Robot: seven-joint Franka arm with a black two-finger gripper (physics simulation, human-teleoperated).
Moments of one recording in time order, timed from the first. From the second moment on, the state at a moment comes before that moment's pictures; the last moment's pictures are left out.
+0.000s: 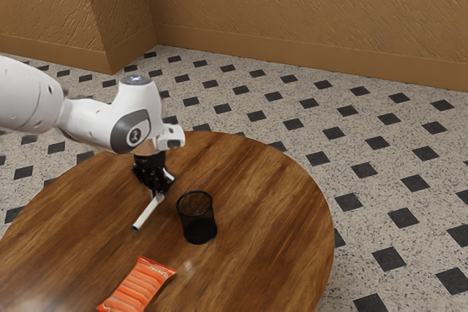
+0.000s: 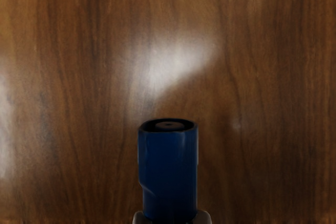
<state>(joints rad) 0.03 0.32 0.03 -2.06 0.06 2.32 0.05</state>
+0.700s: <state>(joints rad) -0.07 -0.03 -0.09 -2.15 0.06 2.43 0.04</state>
